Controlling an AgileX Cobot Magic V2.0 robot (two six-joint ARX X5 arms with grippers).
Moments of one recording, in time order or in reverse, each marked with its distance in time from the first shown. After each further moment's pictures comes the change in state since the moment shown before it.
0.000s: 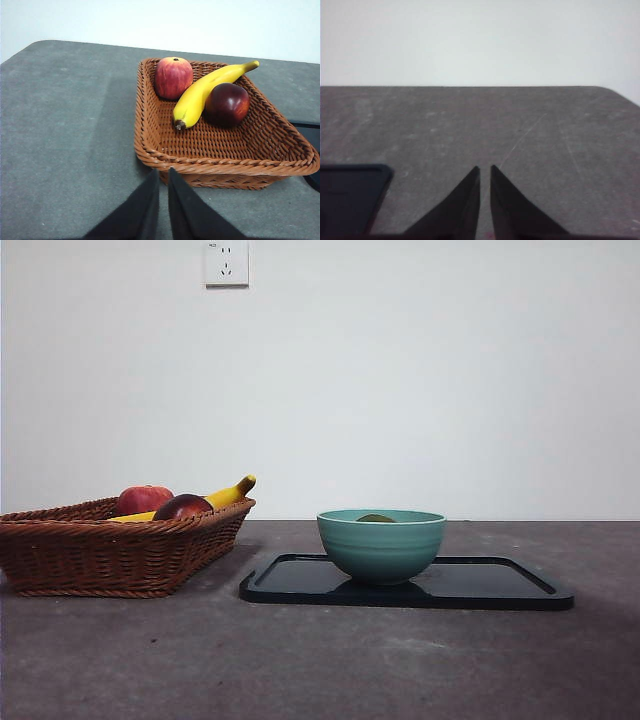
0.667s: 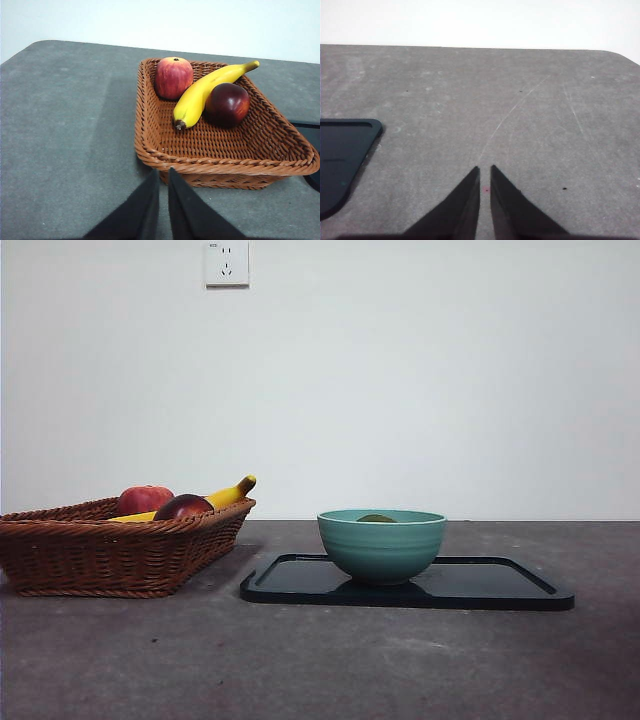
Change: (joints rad) left arm 0.000 0.000 0.000 0.000 0.000 0.000; right arm -0.071 -0.045 -0.094 -0.059 -0.053 -0.018
